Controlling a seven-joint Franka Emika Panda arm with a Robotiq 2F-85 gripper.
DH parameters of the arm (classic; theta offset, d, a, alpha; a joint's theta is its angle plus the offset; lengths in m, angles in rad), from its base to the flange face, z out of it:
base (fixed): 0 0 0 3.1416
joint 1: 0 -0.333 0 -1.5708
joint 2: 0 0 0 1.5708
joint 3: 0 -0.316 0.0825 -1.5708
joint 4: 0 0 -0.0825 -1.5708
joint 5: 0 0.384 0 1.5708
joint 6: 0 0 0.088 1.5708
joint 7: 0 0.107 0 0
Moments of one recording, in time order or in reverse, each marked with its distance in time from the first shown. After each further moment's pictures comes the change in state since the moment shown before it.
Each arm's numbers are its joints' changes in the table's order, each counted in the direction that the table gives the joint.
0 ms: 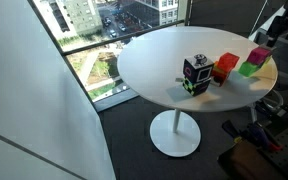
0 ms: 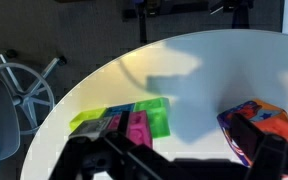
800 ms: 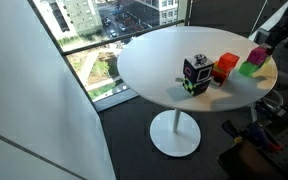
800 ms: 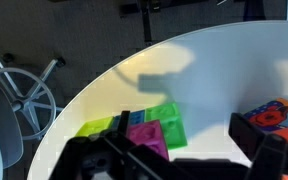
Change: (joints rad) arm 0.037 -0.046 0.027 -0.070 0.000 0.144 0.000
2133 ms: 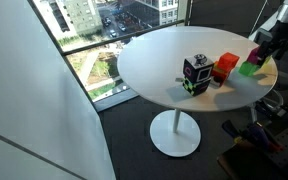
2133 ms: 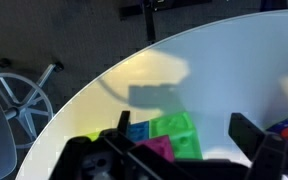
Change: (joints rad) arm 0.001 -0.181 0.013 0.001 0.000 0.156 0.000
